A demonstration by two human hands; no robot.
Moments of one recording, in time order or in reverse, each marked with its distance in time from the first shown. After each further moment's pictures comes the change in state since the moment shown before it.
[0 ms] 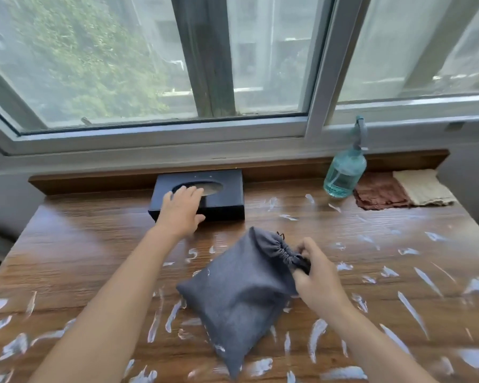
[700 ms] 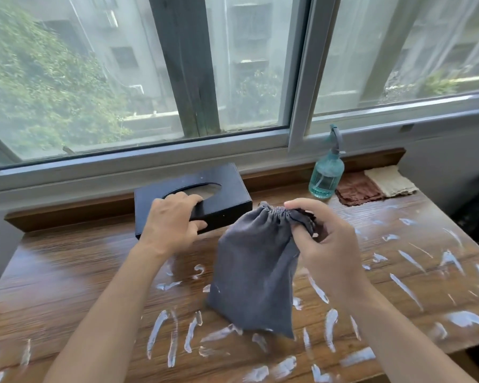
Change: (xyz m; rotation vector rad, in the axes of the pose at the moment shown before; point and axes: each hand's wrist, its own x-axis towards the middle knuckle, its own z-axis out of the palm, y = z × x) left_hand -0.041 -0.014 -0.070 -0.196 0.243 0.197; right_hand -0.028 -0.107 -0.006 0.217 0.382 -0.423
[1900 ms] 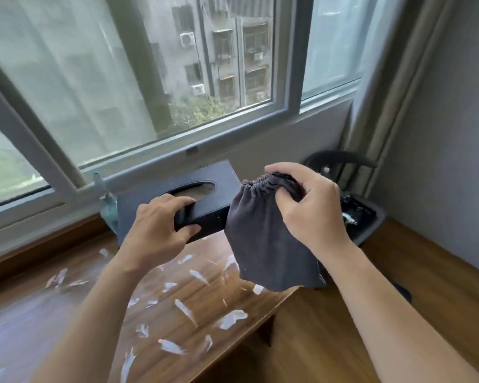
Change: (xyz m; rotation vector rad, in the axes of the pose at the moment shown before) left_hand 0.062 0.495 0.046 -0.310 0.029 0.408; right_hand -0.003 0.071 -0.468 -0.351 0.435 -0.084
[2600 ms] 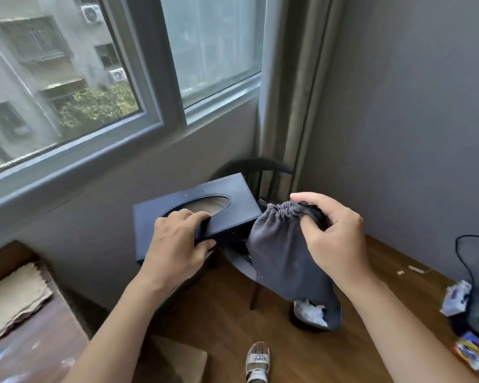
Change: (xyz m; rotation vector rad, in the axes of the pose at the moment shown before) left_hand 0.259 0.199 0.285 -0.077 -0.109 0.233; right_hand 0.112 0.299 -0.202 -0.201 0.199 0.301
